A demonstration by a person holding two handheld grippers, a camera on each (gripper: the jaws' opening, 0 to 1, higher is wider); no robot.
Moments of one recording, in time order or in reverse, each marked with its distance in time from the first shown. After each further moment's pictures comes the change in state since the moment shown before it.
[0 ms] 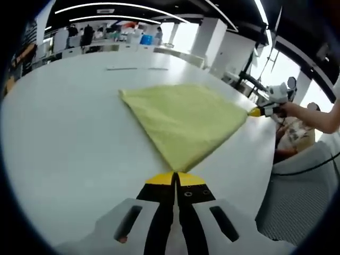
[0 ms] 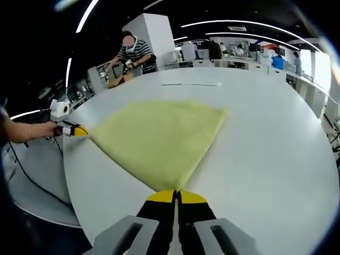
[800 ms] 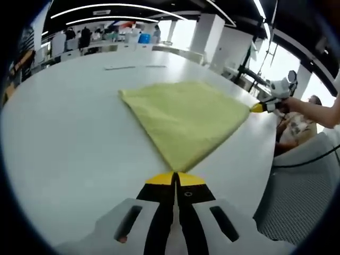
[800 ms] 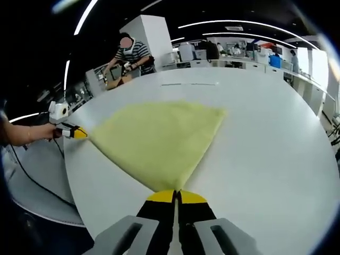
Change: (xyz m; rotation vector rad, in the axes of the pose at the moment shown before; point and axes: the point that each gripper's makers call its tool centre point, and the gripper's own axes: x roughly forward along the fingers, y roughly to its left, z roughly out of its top) left arm -0.005 -0.002 -0.008 0.036 0.022 0.022; right arm -0.005 0.007 -0.007 0.015 -0.007 -0.011
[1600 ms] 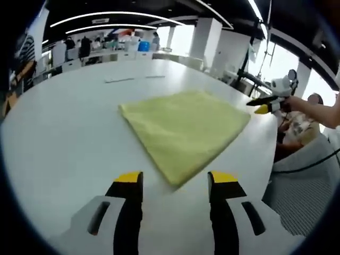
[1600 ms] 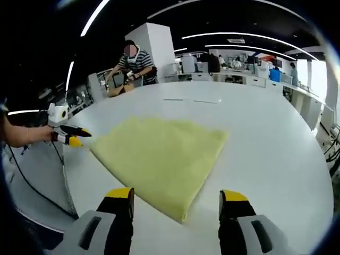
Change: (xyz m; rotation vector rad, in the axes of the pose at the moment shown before) left arm -0.010 -0.008 0.029 0.044 -0.075 0.032; right arm -0.010 0.011 0.038 -0.055 -0.102 -0.018
